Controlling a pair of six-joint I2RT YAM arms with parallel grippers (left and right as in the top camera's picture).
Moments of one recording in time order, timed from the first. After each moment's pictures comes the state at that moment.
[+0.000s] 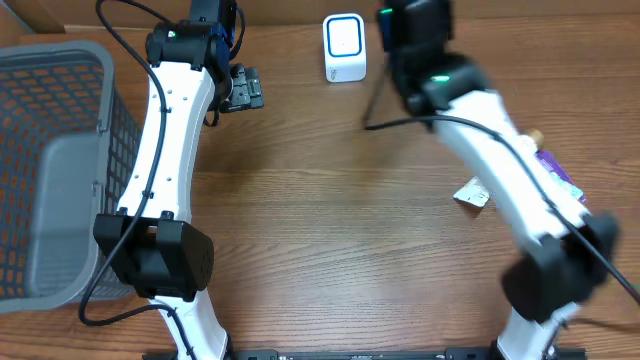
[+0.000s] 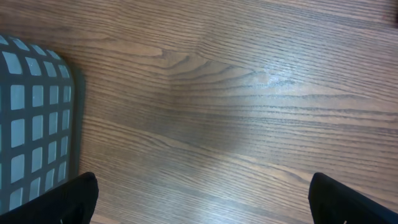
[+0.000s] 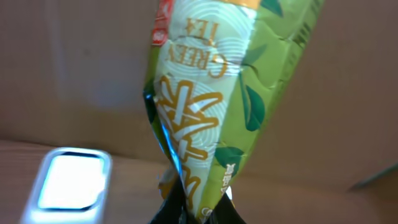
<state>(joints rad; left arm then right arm) -0.12 1.99 2.07 -1.36 -0.21 -0.34 0.48 1.95 1.84 -0.27 0.65 -0.15</state>
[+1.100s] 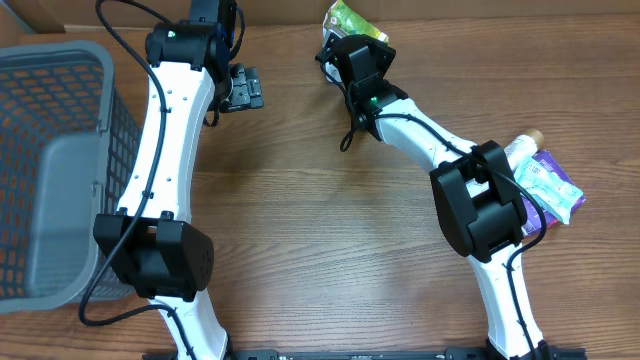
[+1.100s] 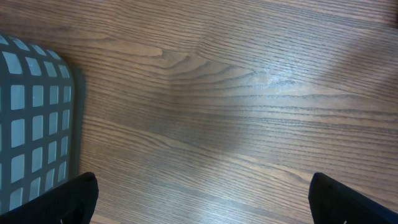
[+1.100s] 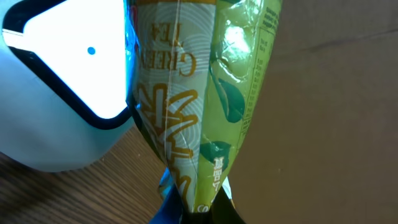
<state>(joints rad) -0.12 1.99 2.07 -1.36 -0.21 -0.34 0.49 2.37 1.84 0.01 0.64 -0.89</state>
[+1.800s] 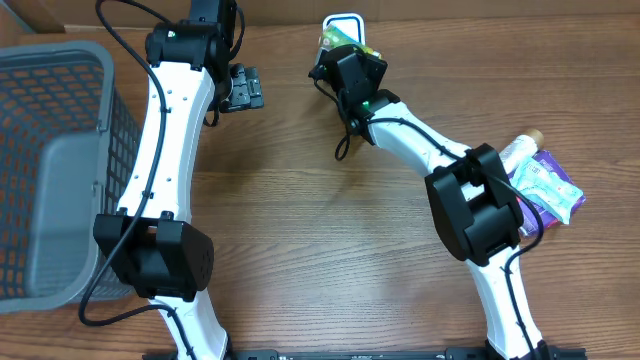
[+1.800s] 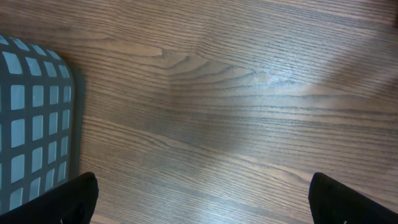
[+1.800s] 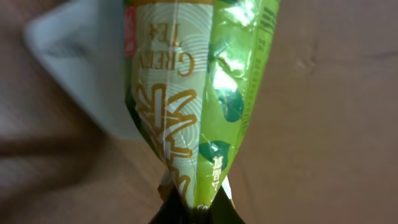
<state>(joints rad) -0.12 1.99 2.07 -1.36 -0.21 -0.34 0.53 2.35 1.84 -0.18 0.61 -0.86</state>
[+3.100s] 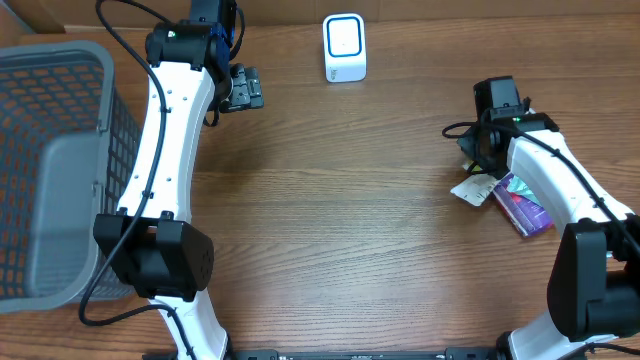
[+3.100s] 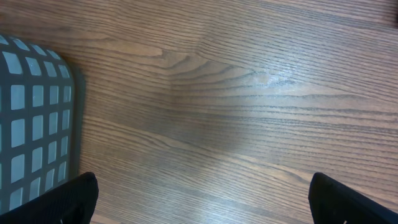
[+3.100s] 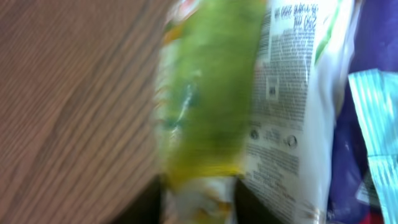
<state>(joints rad) -0.12 1.99 2.07 -1.36 -0.21 -0.34 0.10 1.77 1.22 -0.69 0.20 0.90</state>
